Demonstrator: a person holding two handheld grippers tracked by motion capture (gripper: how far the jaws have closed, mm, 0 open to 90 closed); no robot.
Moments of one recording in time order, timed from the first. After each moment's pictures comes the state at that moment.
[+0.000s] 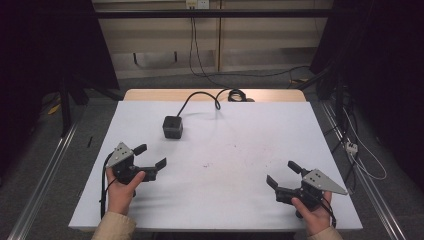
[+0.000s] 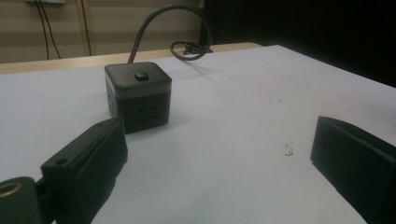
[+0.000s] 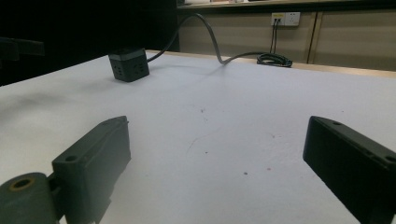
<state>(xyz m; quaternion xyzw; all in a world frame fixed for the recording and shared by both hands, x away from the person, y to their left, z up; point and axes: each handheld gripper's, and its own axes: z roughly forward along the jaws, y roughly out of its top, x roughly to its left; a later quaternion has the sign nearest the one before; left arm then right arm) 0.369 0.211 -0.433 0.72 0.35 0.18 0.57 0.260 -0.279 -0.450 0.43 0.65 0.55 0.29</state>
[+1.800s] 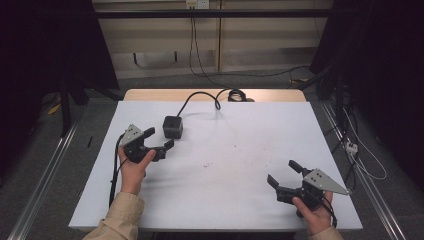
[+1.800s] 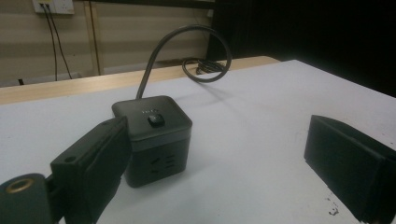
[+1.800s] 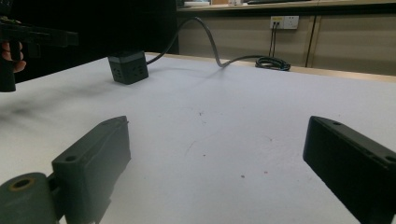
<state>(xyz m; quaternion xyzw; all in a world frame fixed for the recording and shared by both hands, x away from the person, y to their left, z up) 0.420 0.188 -0.428 0.71 0.36 0.19 0.58 0.260 -0.281 -0.448 0.43 0.65 0.55 0.30</state>
